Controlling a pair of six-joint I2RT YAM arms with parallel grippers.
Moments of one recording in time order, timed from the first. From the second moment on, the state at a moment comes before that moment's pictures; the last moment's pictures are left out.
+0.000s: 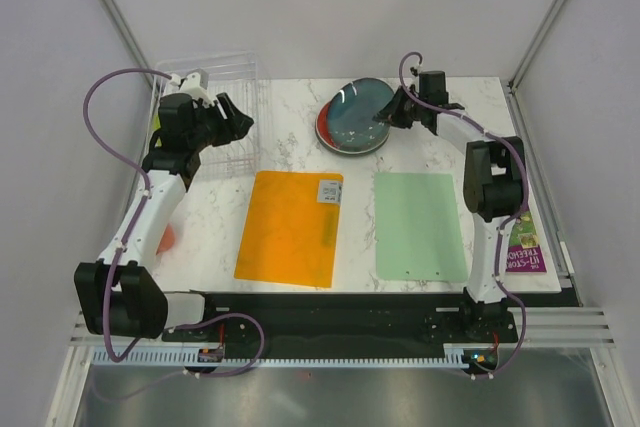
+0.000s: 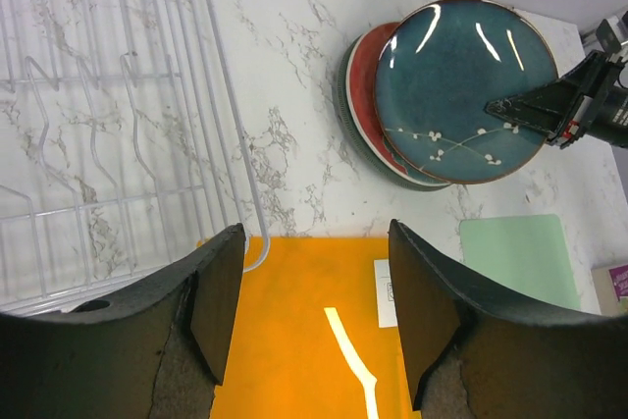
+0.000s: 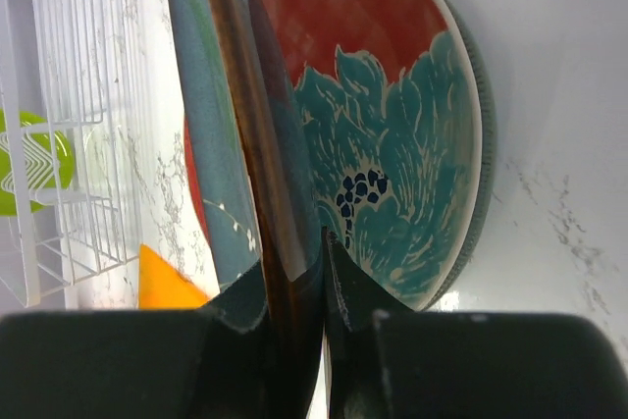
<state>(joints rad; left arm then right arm) -0.07 1.30 1.12 -0.18 0.26 -0.37 0.13 2.16 1.67 -0.13 -0.45 0.58</state>
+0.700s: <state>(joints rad) -0.07 1.30 1.11 -0.22 0.23 -0.35 0.13 2.28 1.67 -0.06 -0.68 0.70</state>
